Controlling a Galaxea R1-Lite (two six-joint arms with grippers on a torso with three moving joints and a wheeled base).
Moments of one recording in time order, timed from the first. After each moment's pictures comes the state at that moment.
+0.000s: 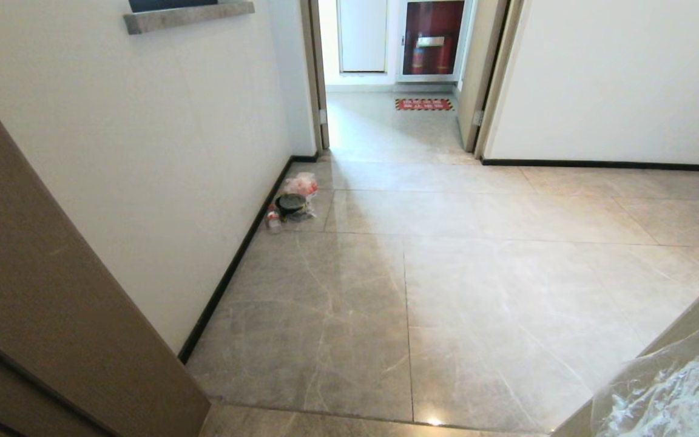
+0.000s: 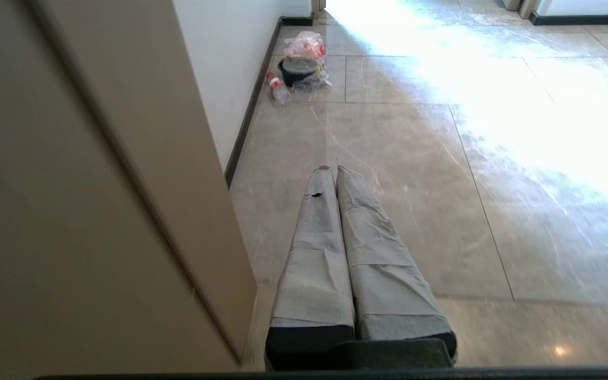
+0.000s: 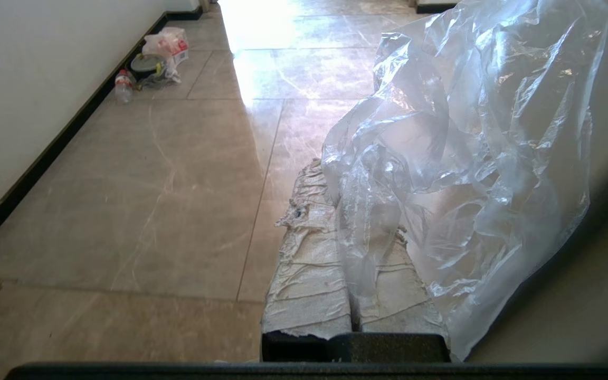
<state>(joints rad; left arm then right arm) 0.00 0.00 0.00 0.00 0.00 0.00 -0.01 0.00 0.00 -0.01 -0.01 0.02</state>
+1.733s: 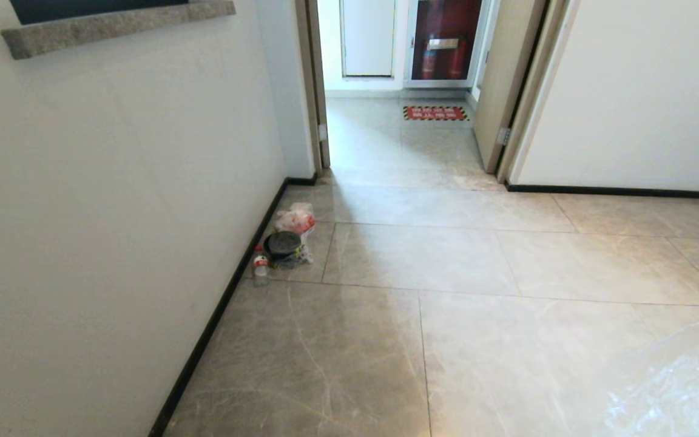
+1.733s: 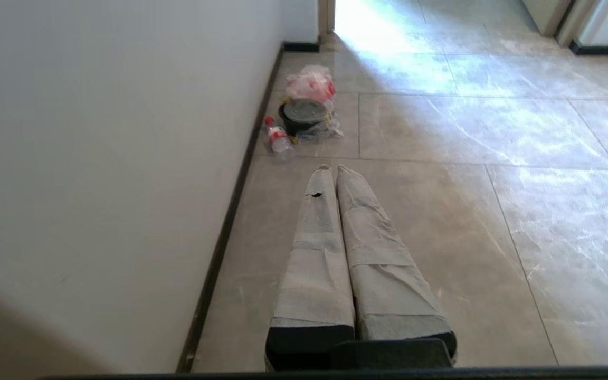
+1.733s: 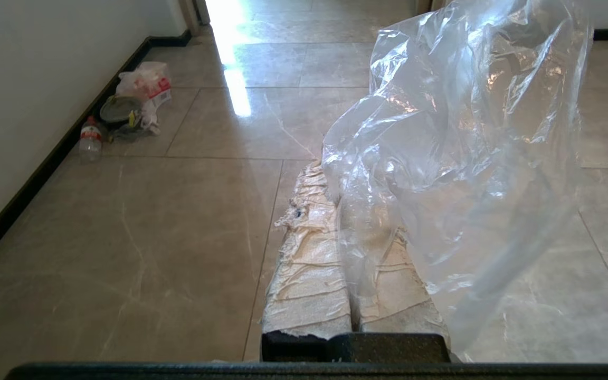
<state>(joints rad) 0.00 0.00 0.00 0.01 0.00 0.00 -0.01 0.00 0.00 -0.01 -0.01 0.02</state>
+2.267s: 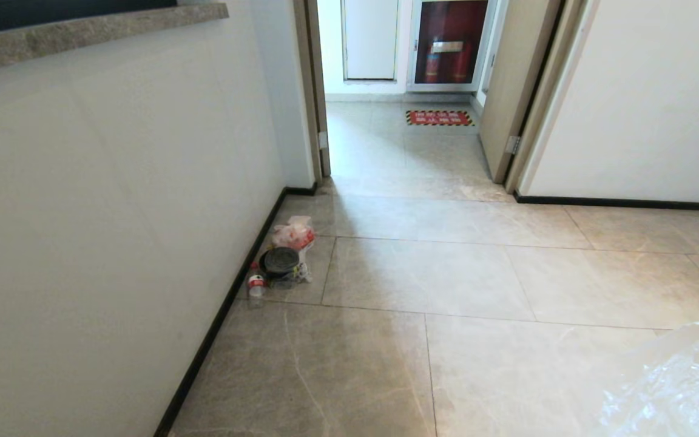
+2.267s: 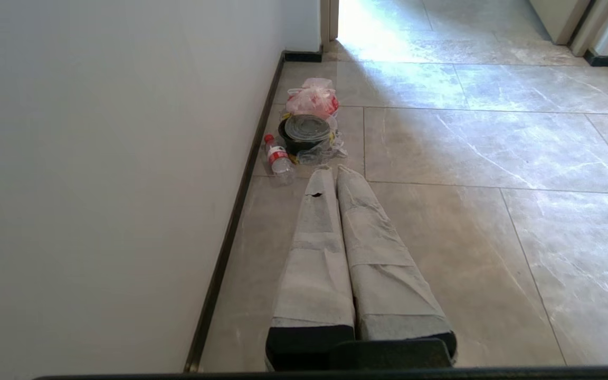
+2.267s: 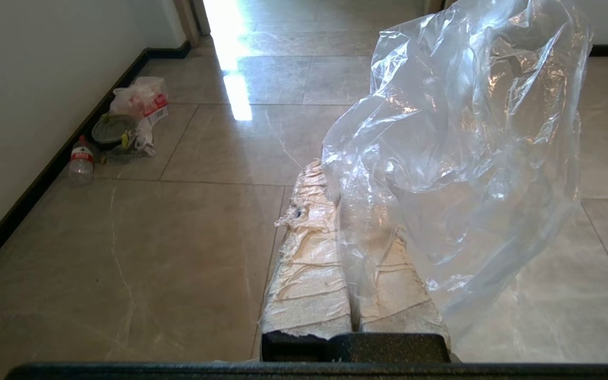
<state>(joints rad) 0.00 0.00 0.00 0.00 0.00 0.00 -0.01 0.00 0.00 -0.01 -0.01 0.02</state>
